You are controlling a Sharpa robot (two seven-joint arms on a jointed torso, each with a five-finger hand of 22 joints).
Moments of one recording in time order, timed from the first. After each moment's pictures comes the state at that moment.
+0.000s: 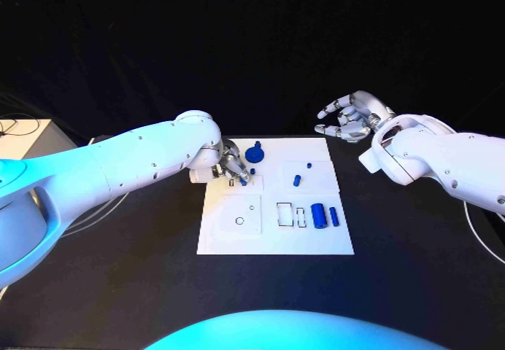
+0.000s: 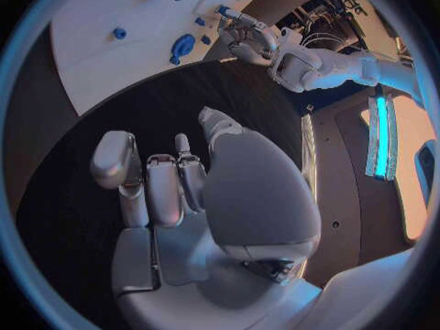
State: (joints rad) left arm 1.28 -0.46 -0.05 1.03 -0.96 0.37 -0.54; left_hand 1.01 -0.12 0.80 0.15 0.25 0.71 0.08 0.94 0.94 1.27 -0.01 1.29 1.06 1.47 -0.06 1.57 1.31 0.03 1.47 0.05 1.53 1.31; right arm 1.35 -0.73 -0.15 1.30 -0.87 -0.45 0.04; right_hand 1.41 -0.20 0.25 0.28 0.28 0.86 0.17 0.23 0.35 1.40 0.08 1.38 1.31 1.47 0.00 1.35 1.24 0.08 1.33 0.11 1.04 1.31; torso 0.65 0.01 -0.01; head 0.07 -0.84
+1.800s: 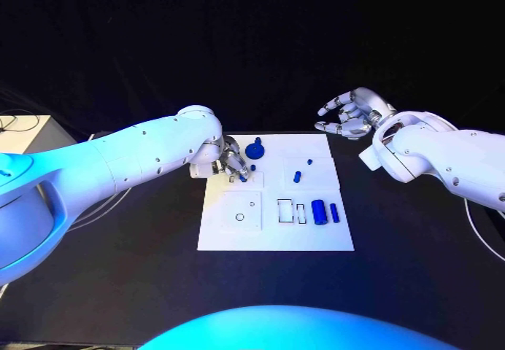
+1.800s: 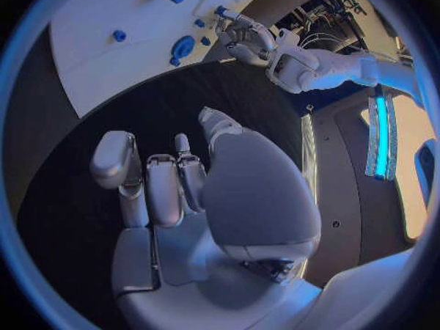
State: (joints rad) left arm 1.28 -0.44 -0.05 0.99 -0.97 0.41 -0.54; left_hand 1.01 -0.12 0.80 0.15 0.25 0.71 0.08 0.93 0.94 1.27 -0.01 1.29 1.06 1.47 -0.06 1.57 1.31 0.03 1.47 0.05 1.53 1.31; right arm 1.35 -0.73 -0.15 1.31 -0.87 -0.45 0.04; right_hand 1.41 -0.20 0.25 0.28 0.28 0.86 0.17 0.23 0.35 1.40 0.08 1.38 1.31 1.47 0.00 1.35 1.24 0.08 1.33 0.11 1.04 1.31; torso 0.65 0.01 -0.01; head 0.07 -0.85
